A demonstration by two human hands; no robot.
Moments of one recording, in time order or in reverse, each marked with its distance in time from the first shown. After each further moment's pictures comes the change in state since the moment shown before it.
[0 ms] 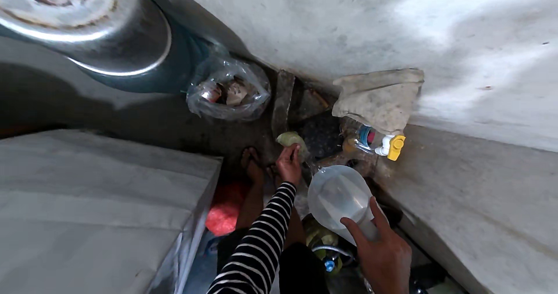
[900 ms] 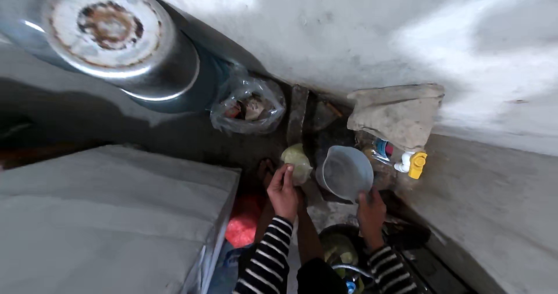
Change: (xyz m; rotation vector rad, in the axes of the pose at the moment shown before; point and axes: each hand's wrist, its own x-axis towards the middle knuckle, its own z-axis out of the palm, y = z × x) left_hand -0.002 0.066 -0.086 -0.287 0.145 -0.126; right_hand 0.079 0.048 0.147 0.500 -0.043 0.281
